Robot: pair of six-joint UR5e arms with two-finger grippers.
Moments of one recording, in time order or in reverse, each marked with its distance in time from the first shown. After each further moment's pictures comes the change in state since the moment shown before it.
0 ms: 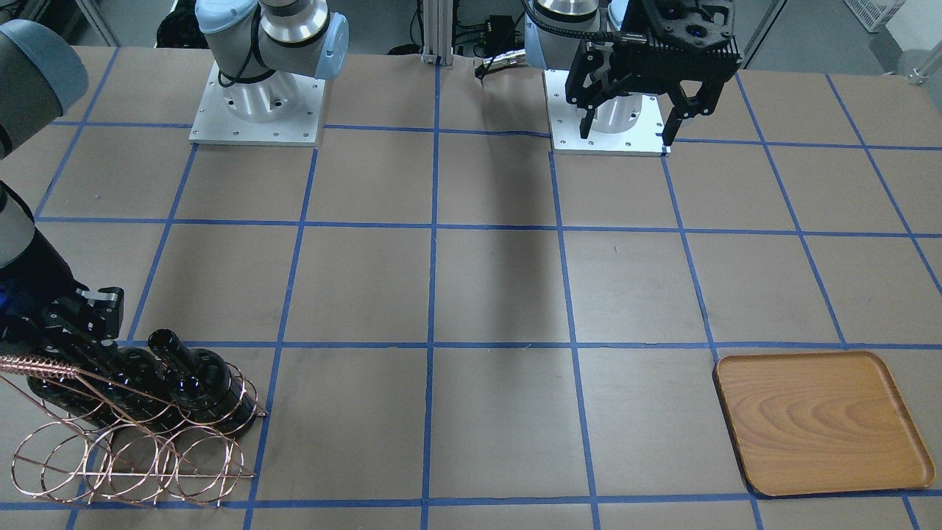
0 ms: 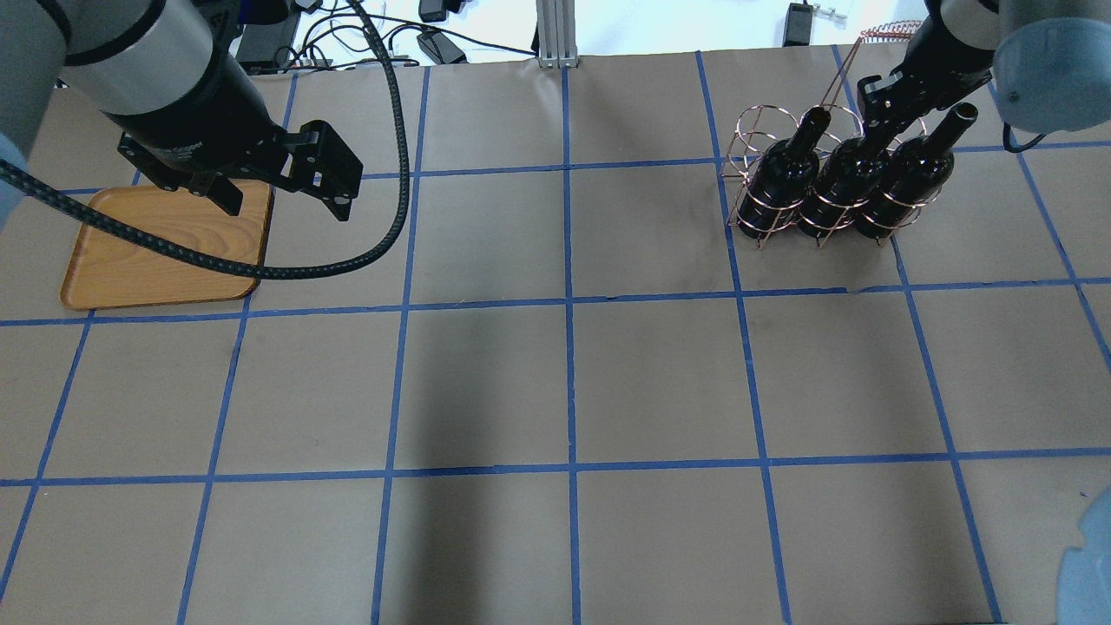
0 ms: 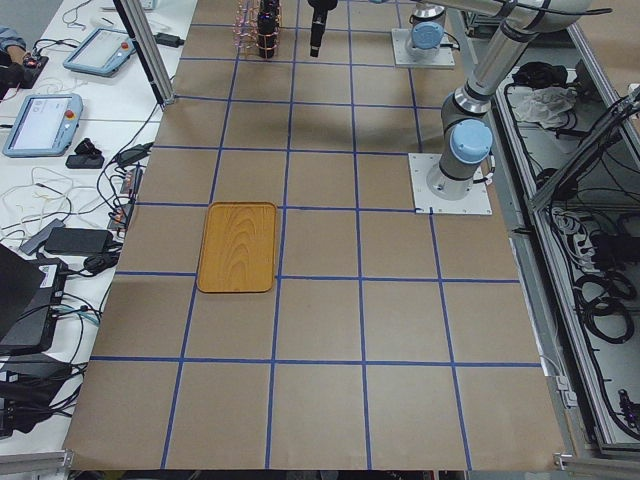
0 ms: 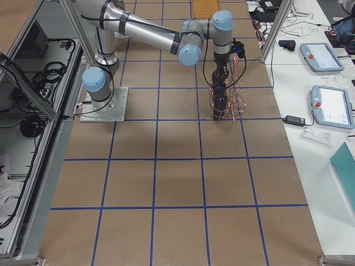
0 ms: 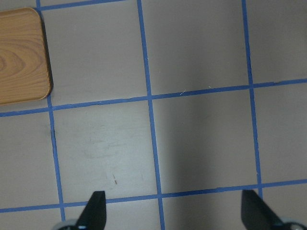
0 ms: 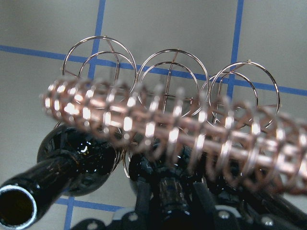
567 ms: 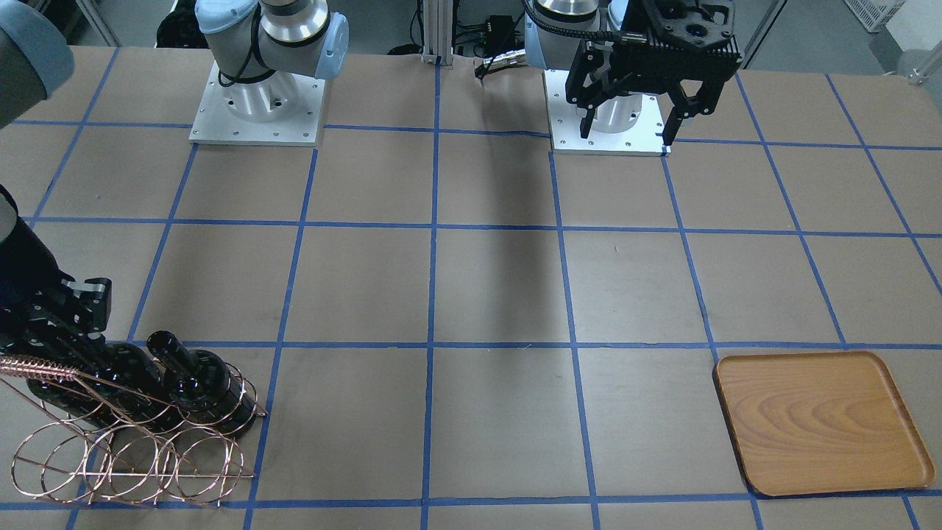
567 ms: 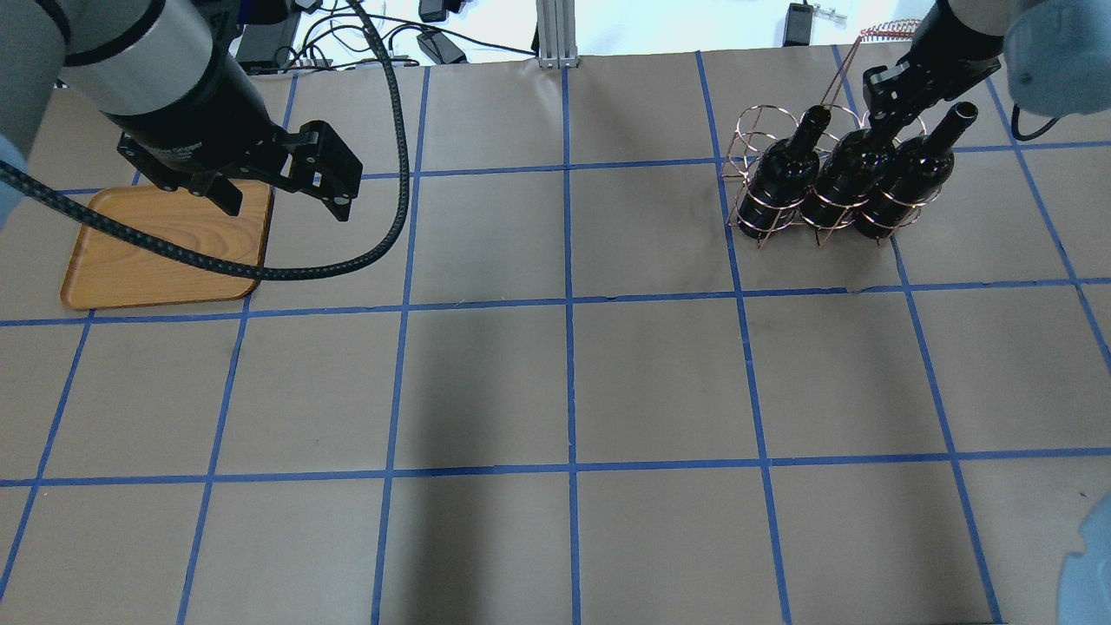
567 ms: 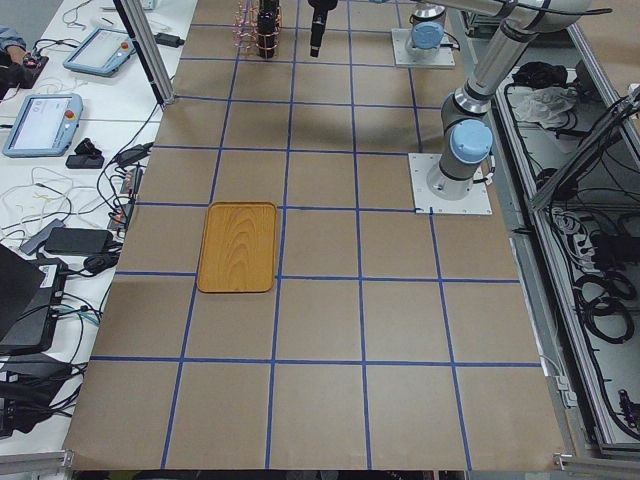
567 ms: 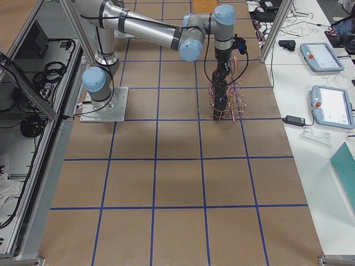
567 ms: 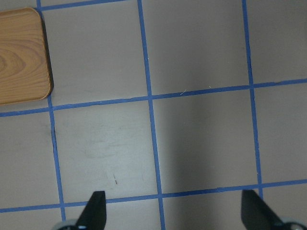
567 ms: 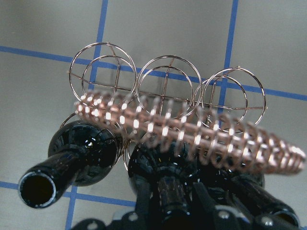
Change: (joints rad) left arm 0.000 0.000 0.000 0.000 0.002 0.000; right arm 0.004 -0.008 -0.082 0.093 -0.009 -0.009
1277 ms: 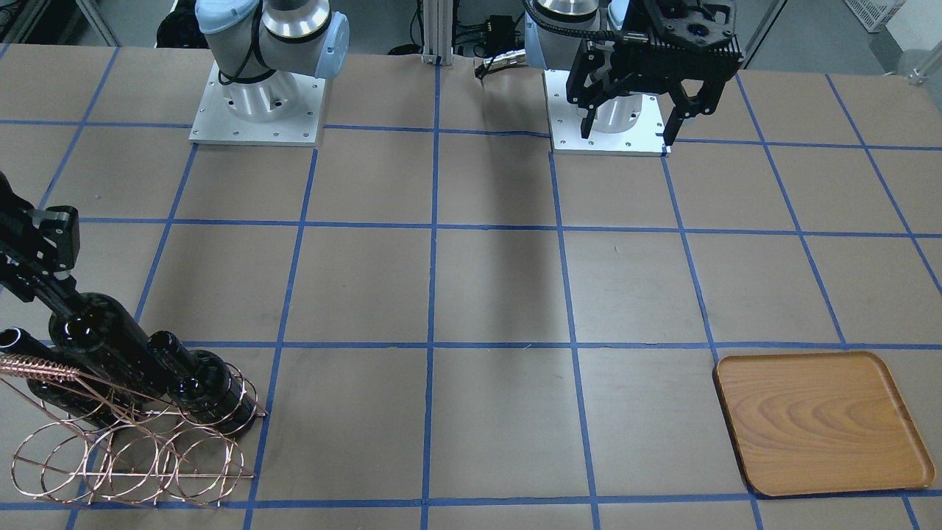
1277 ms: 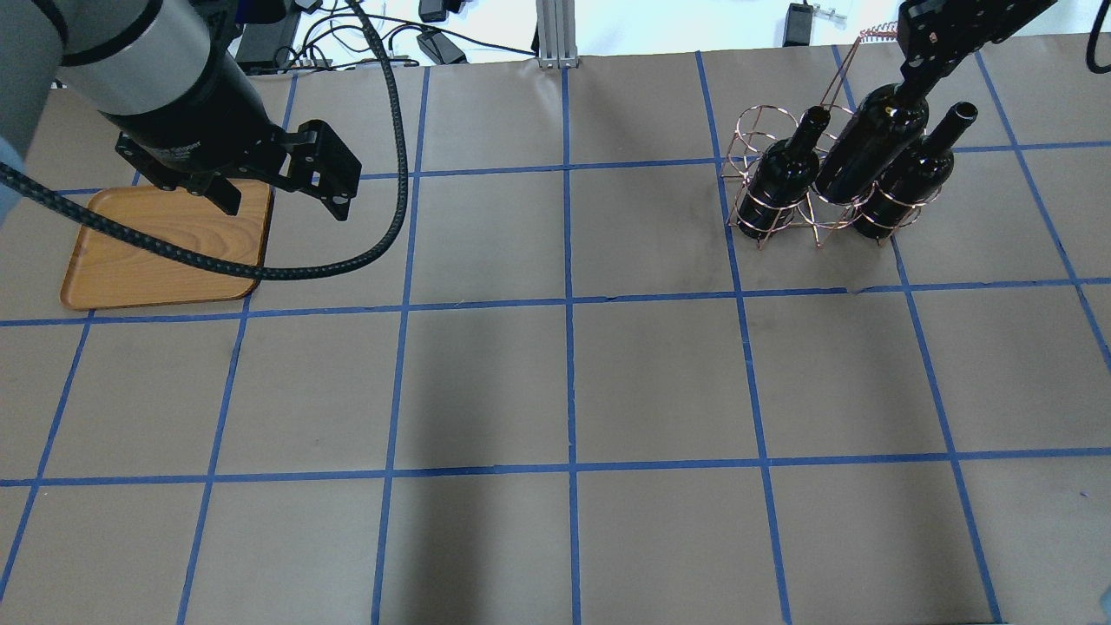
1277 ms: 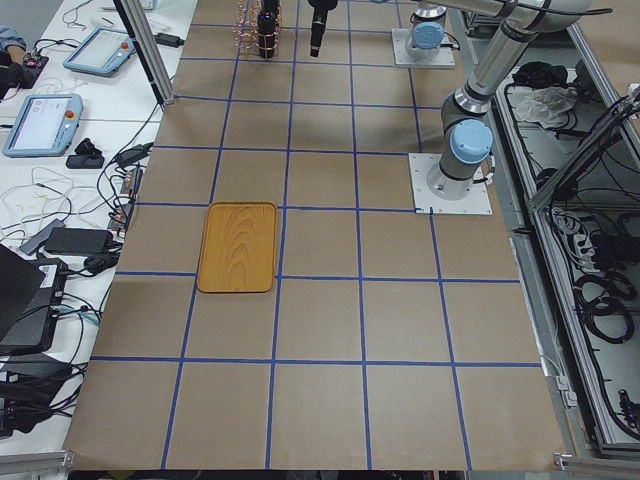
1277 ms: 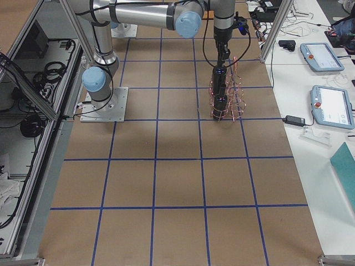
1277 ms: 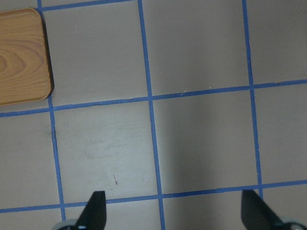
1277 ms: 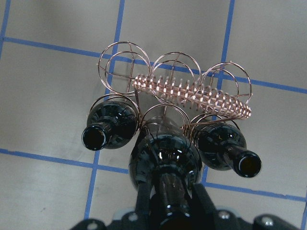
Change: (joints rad) left arm 0.002 0.001 0.000 0.001 0.000 0.000; right arm 0.011 -0.073 -0.138 0.250 -0.004 0.000
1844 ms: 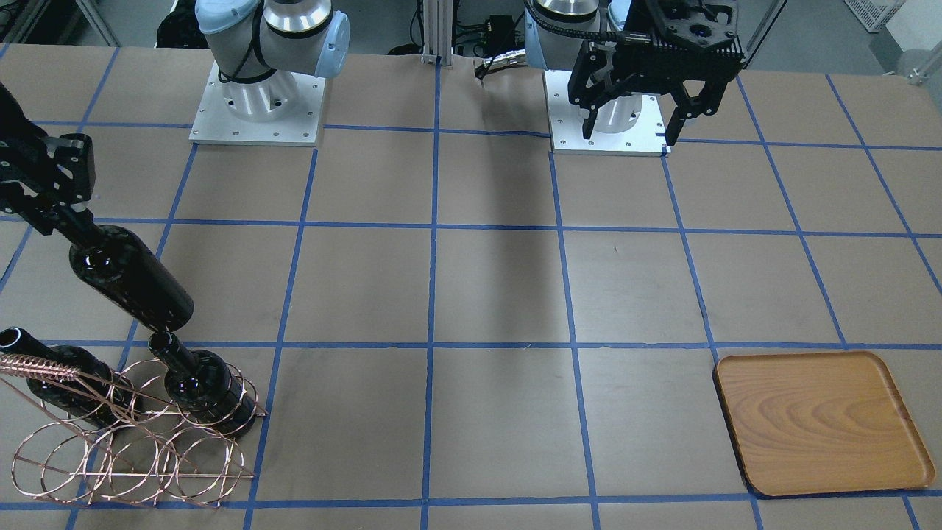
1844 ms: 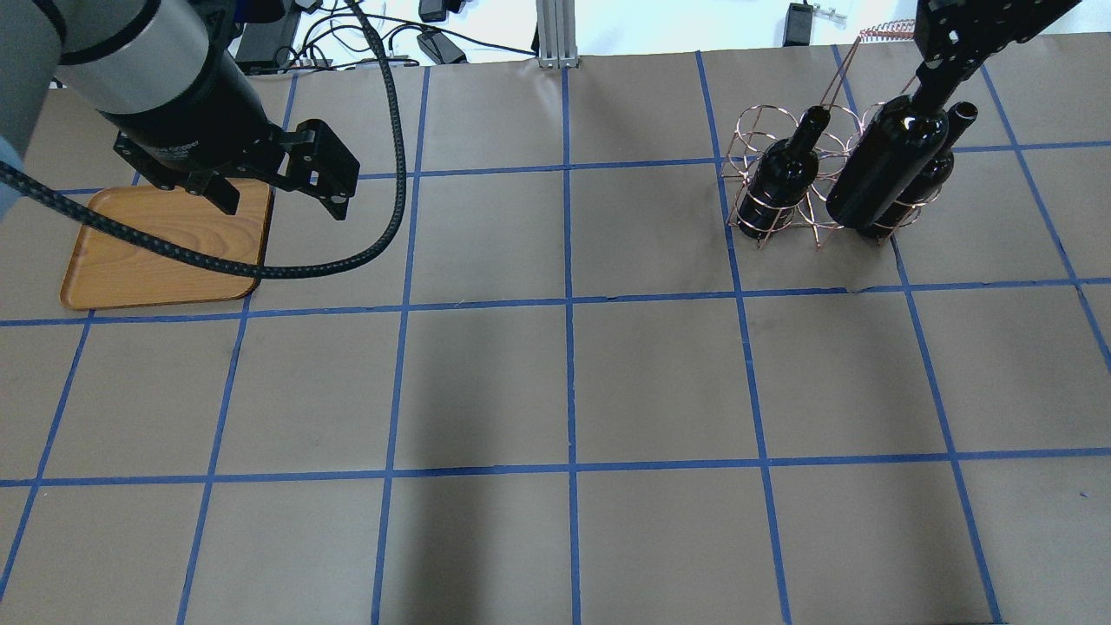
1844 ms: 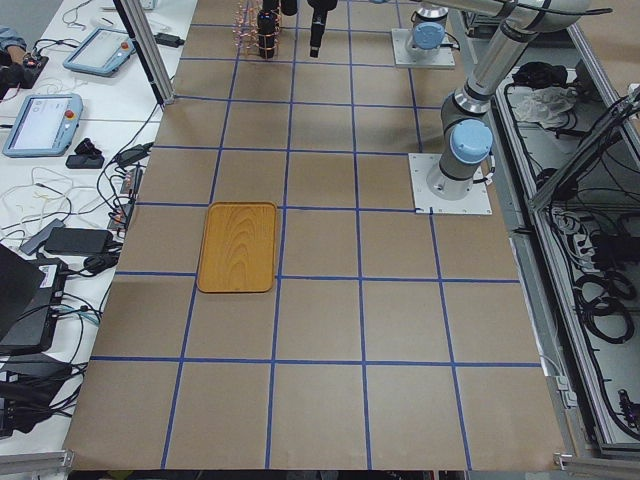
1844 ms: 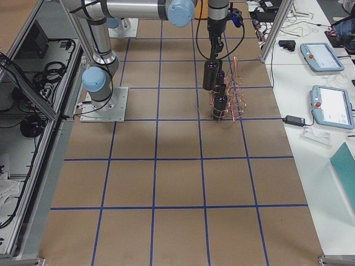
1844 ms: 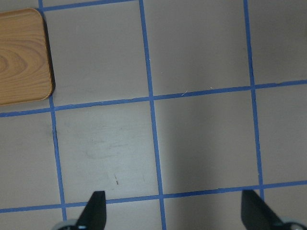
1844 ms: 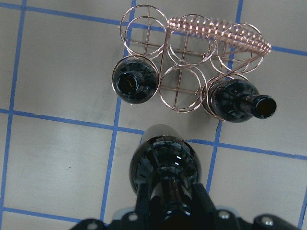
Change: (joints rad) left arm 0.004 0.001 0.000 -0.001 0.001 0.003; right arm 0.034 -0.070 -0.015 0.165 -0.011 0.051
